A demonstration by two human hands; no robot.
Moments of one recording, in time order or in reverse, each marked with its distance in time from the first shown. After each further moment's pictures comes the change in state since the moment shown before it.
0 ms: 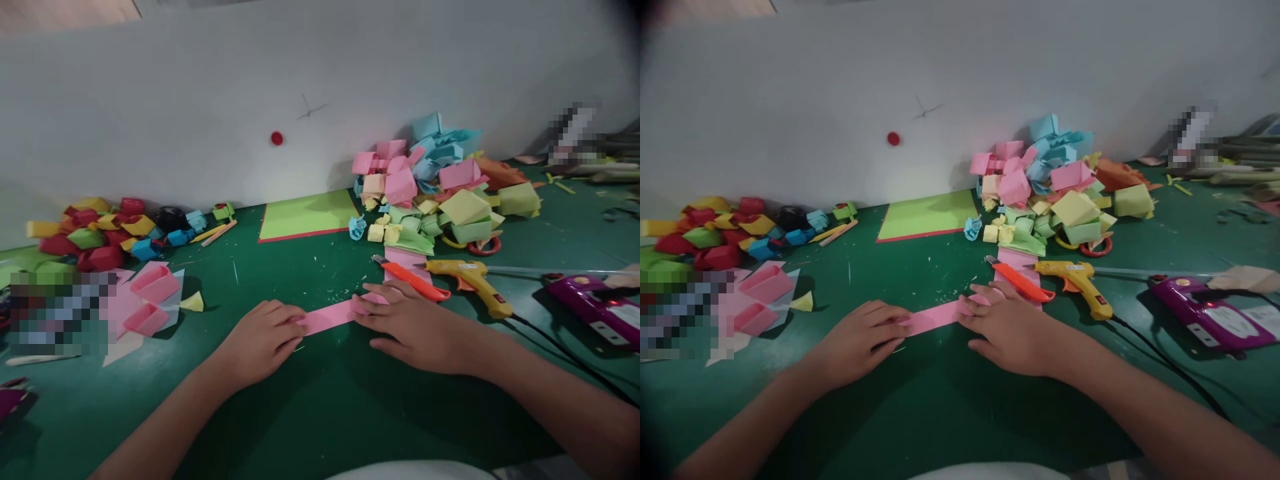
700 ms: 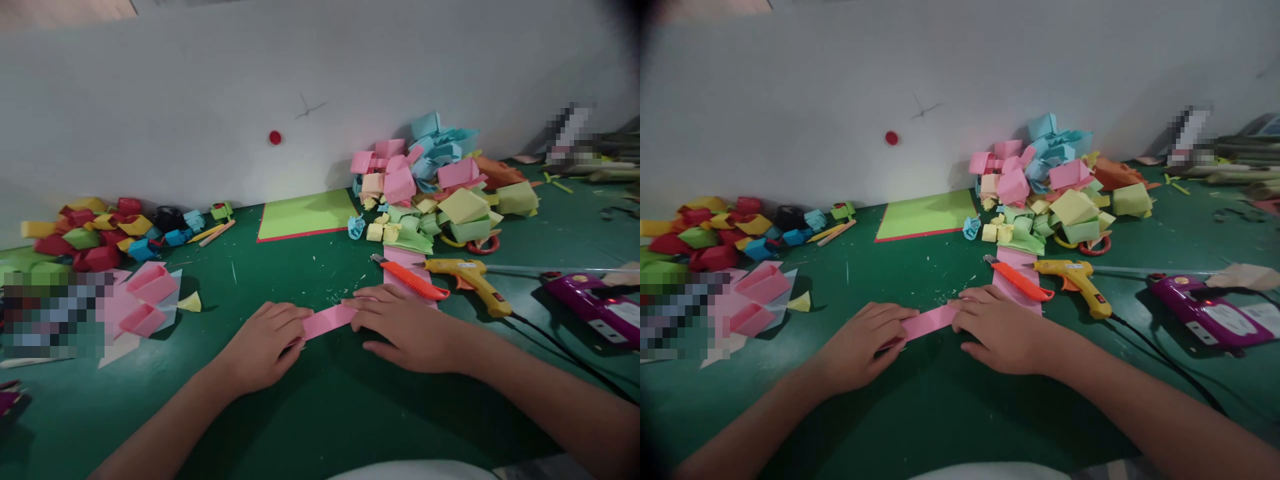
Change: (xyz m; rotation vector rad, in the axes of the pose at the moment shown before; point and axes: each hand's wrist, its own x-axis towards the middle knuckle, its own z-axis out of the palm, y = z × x) left_hand 0.004 0.011 0.003 -0.040 -0.022 -0.028; right_hand 0.008 -0.005 -0.005 0.120 0.008 -0.052
